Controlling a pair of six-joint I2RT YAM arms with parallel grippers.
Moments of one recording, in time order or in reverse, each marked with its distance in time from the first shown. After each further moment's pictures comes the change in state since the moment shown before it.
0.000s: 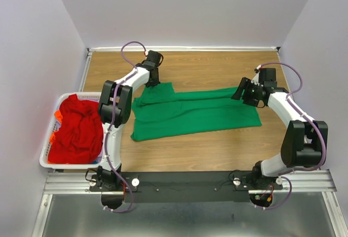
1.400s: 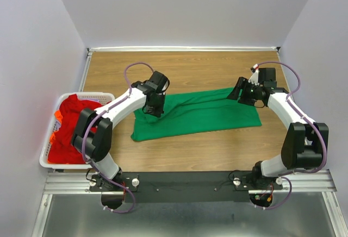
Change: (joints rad) left arm -0.224 -0.568 -0.488 -0.274 0.214 -0.052; right arm 0.018 -0.020 0.000 -0.001 -0.132 -0.018
